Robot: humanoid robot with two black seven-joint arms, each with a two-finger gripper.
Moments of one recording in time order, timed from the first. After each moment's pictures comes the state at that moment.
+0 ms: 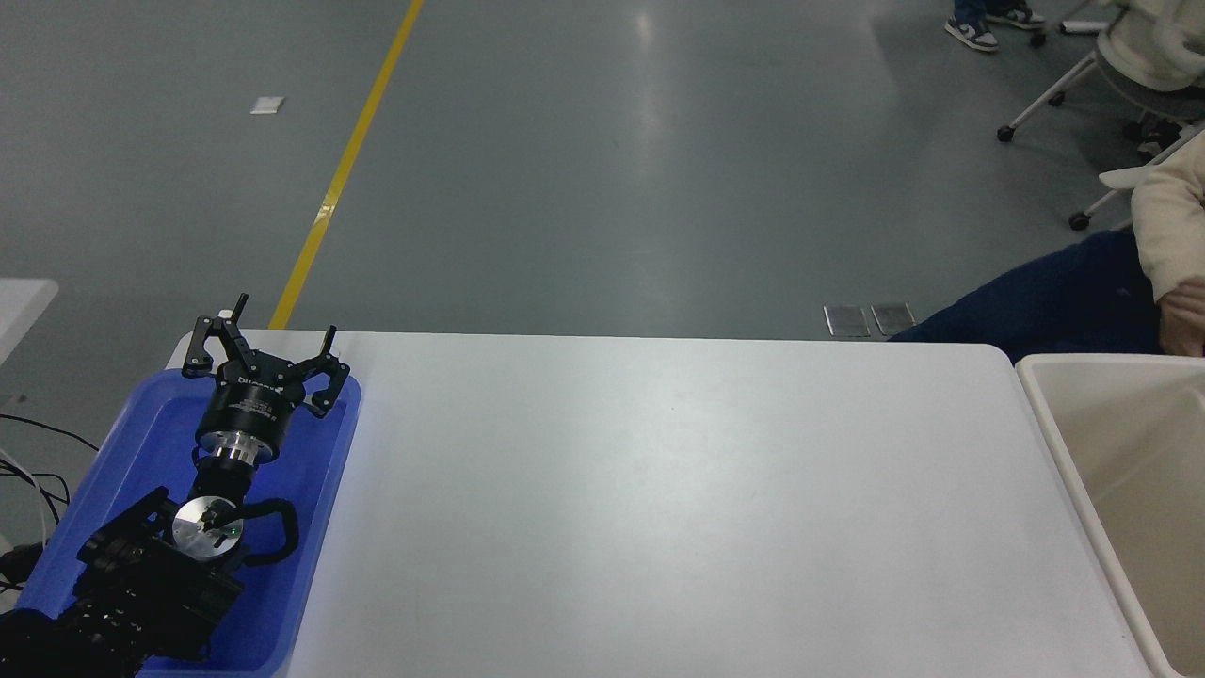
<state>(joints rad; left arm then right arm) -0.63 0.16 -0.95 -0.20 -0.21 -0.79 -0.29 0.83 -0.85 -0.18 0.66 -0.27 -0.14 0.06</state>
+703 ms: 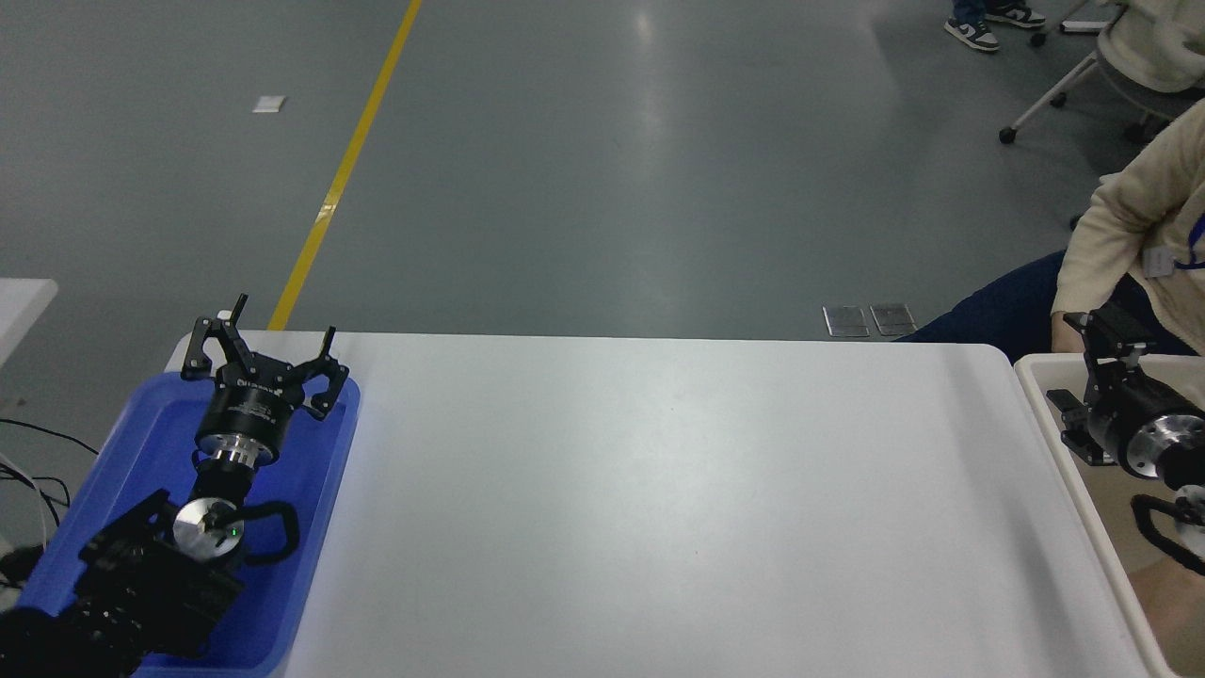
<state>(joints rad) -0.63 0.16 -0.95 -0.20 -0.21 -0.79 -0.29 0.45 -0.68 0.51 1.04 -0.16 -0.13 0.42</state>
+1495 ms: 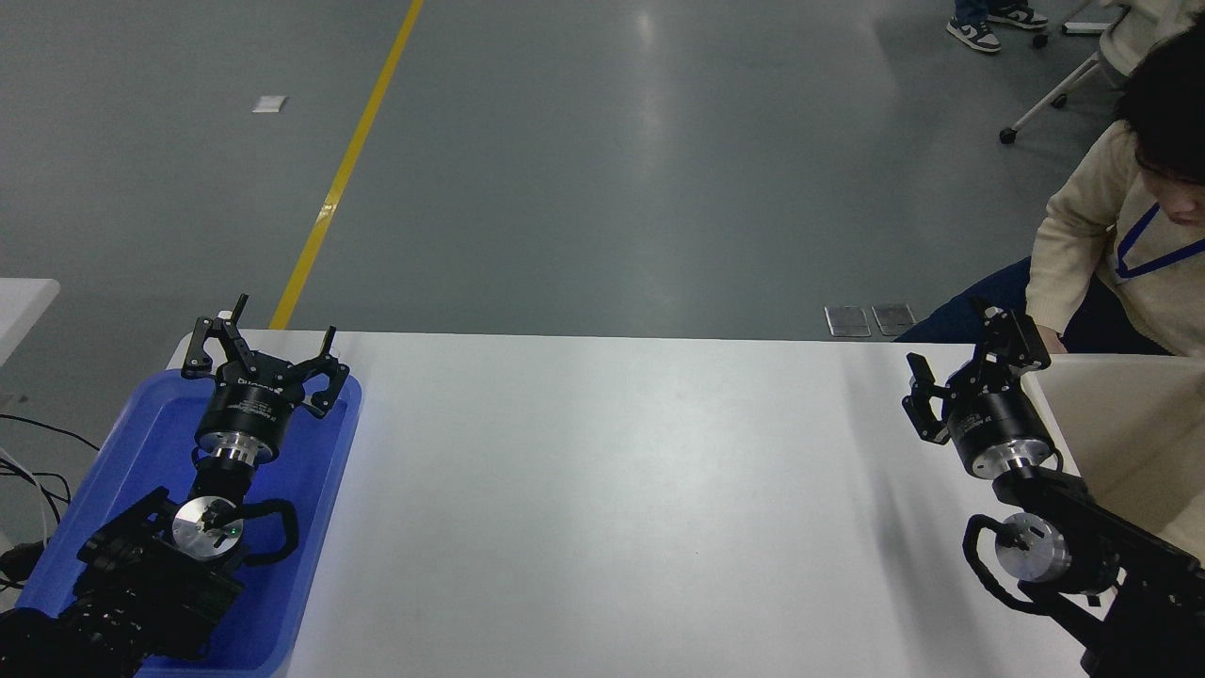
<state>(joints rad) -0.63 0.16 -0.95 -0.20 -0.21 -0.79 -0.29 0.46 -0.42 0.65 0.90 -0.07 -0.02 0.59</state>
